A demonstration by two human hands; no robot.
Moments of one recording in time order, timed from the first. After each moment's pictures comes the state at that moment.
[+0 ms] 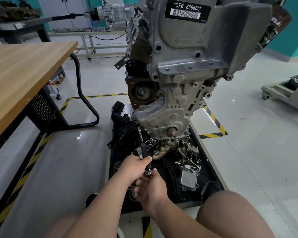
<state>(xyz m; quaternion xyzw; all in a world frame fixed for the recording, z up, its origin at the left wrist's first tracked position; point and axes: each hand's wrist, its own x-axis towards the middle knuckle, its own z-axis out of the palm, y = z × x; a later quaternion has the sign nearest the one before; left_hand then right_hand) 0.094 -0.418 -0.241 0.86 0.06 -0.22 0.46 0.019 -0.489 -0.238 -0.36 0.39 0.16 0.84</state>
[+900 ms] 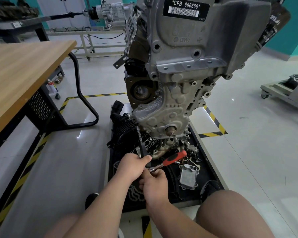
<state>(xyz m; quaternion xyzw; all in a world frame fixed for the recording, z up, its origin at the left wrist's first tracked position) 0.096 -0.420 -0.243 0.88 0.05 -0.15 0.44 0.015 -0.489 -0.245 -0.57 0.34 0.02 0.75</state>
